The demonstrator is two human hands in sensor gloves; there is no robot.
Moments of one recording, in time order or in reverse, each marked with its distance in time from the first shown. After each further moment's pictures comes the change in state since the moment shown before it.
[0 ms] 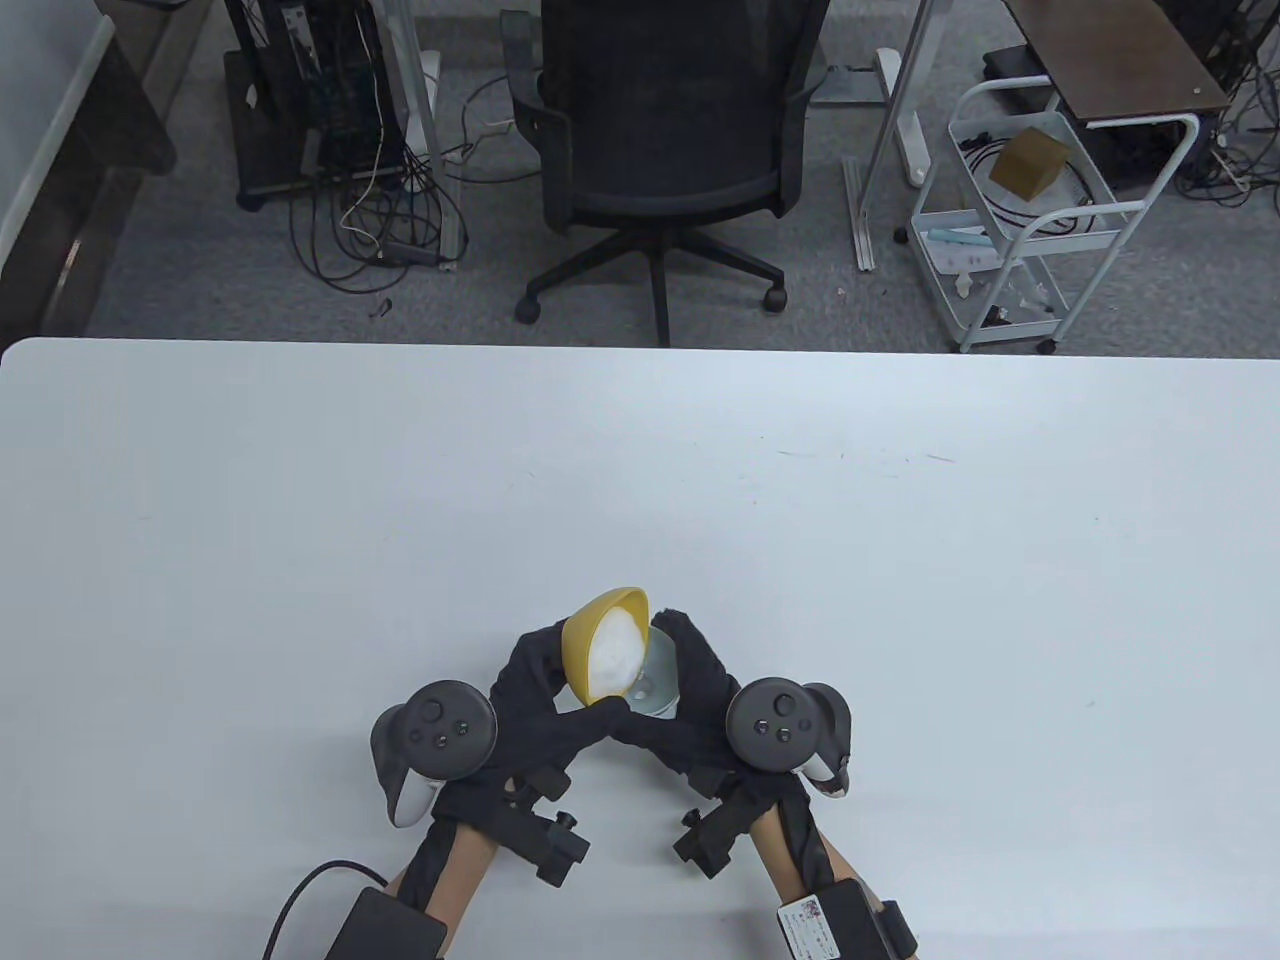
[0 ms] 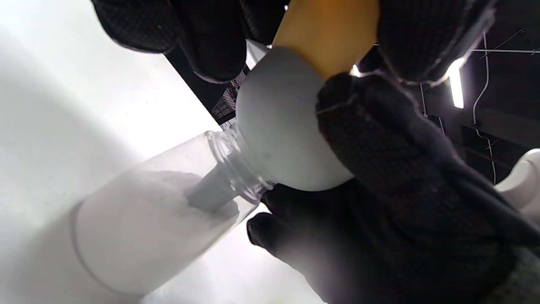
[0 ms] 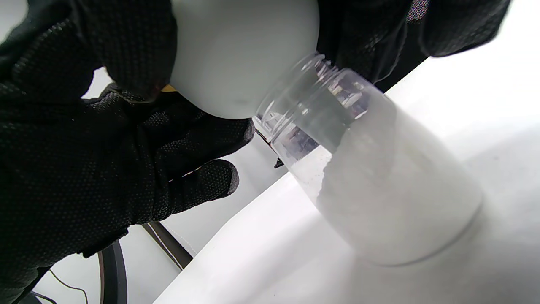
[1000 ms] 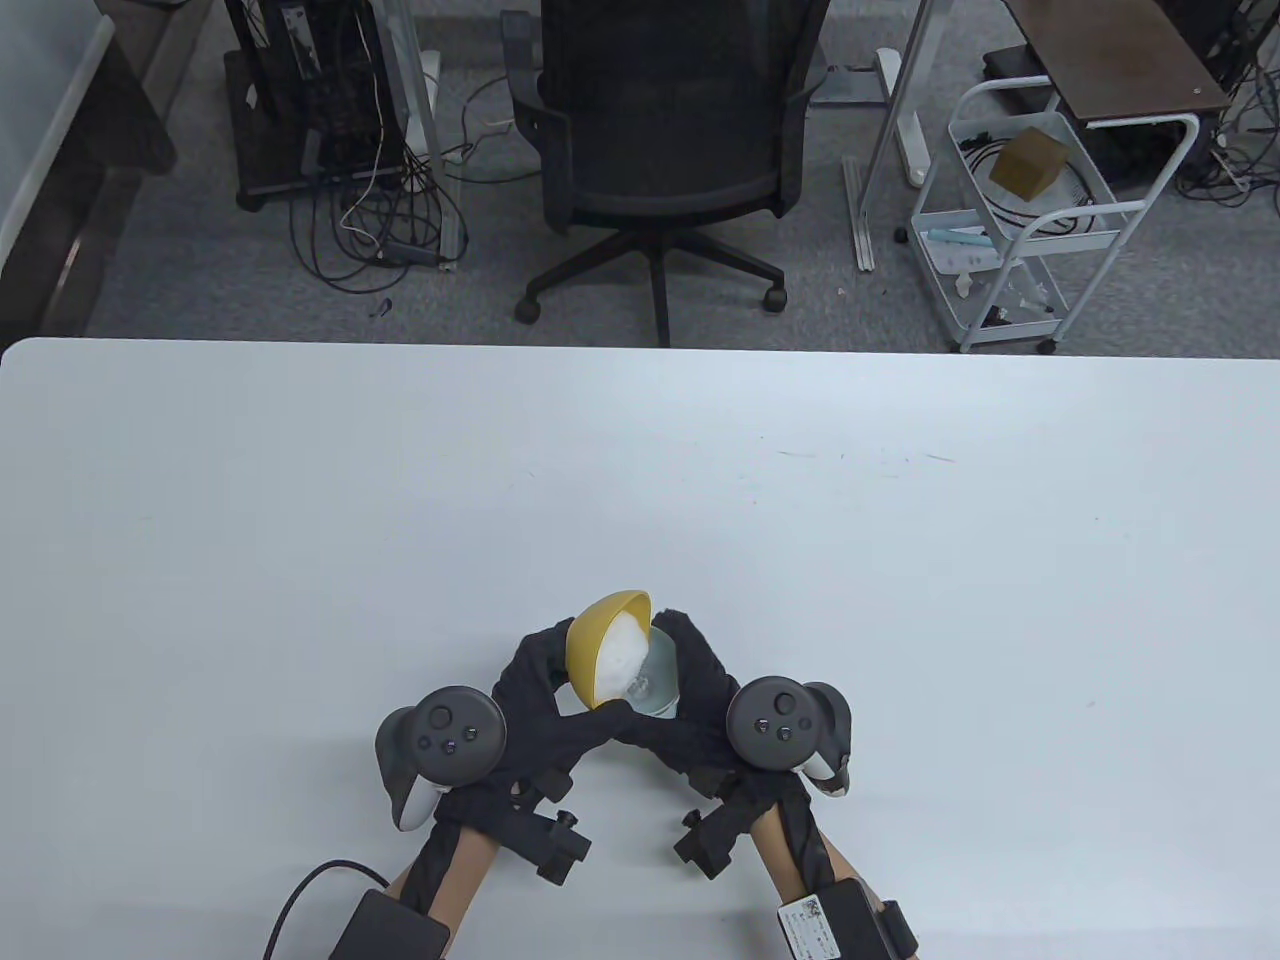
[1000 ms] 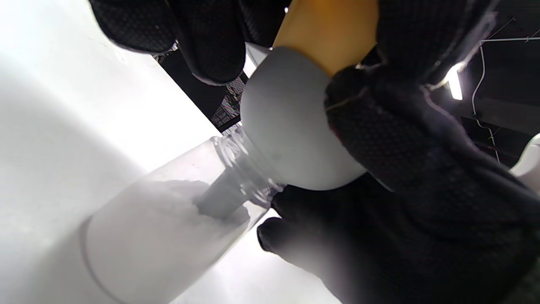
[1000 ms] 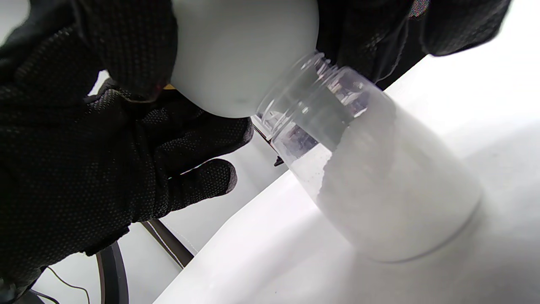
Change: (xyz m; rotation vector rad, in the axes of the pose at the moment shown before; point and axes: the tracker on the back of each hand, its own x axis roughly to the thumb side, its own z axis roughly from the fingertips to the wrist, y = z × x) left_hand 0.002 -0.003 0.001 0.021 -0.012 -0.066; right_hand 0.000 0.000 0.000 0.007 0.003 -0.004
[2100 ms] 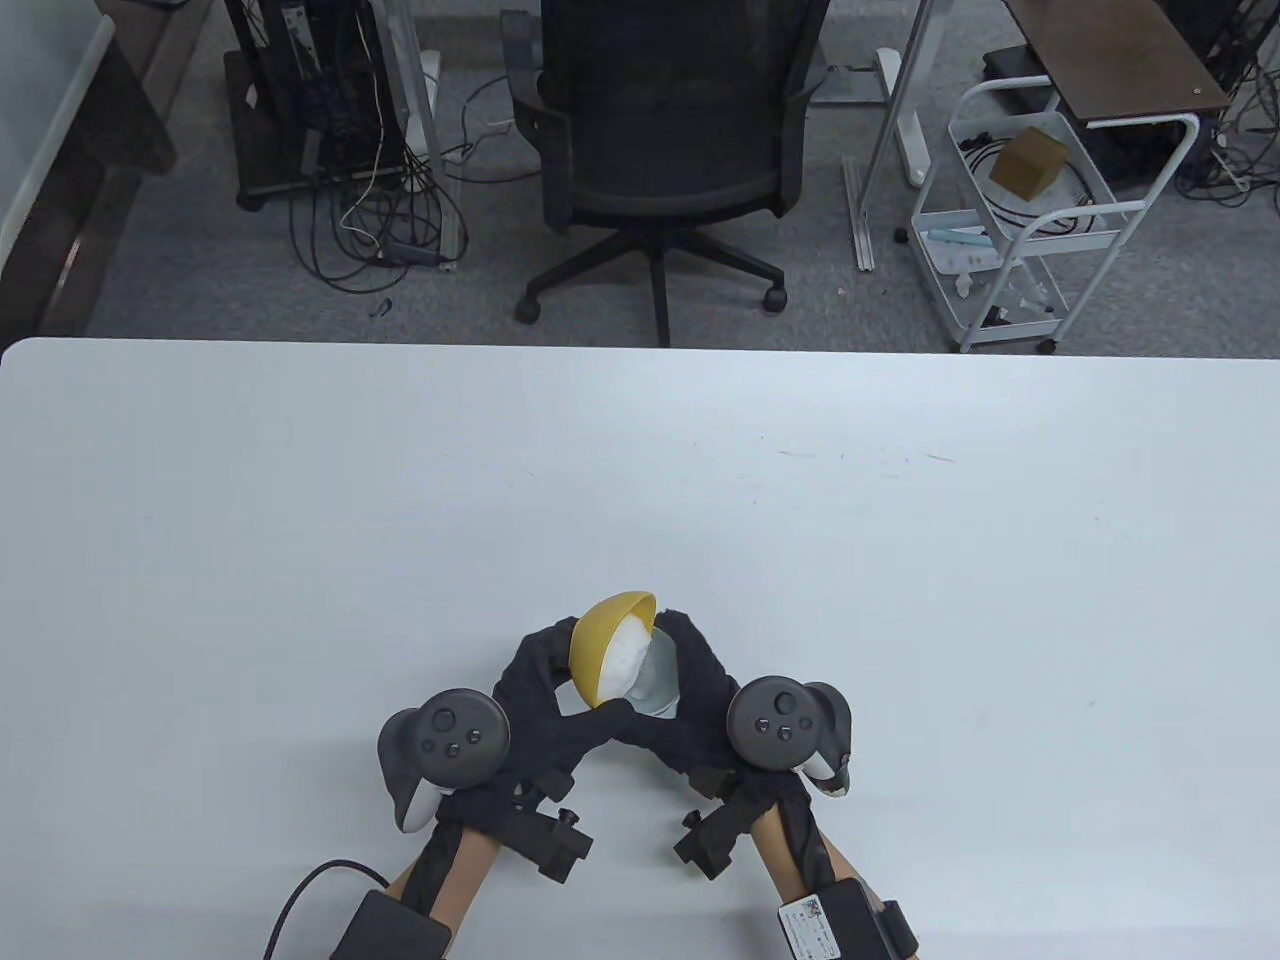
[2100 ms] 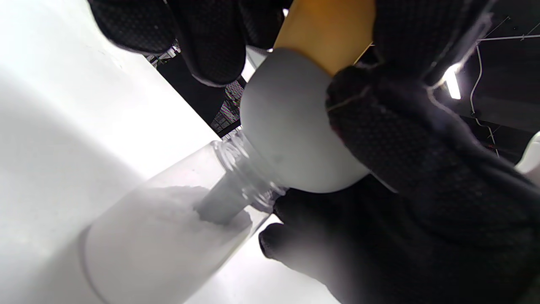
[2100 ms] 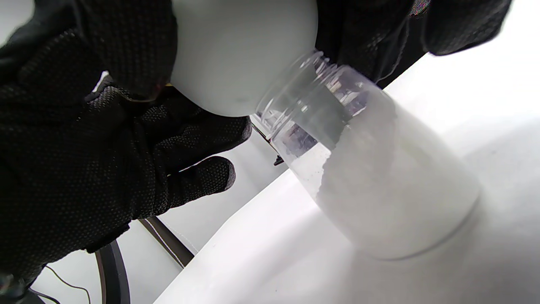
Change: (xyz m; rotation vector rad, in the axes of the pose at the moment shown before) left_hand 0.002 0.000 0.000 0.018 -0.007 -0.024; right_hand 0.000 0.000 0.000 0.000 0.000 0.000
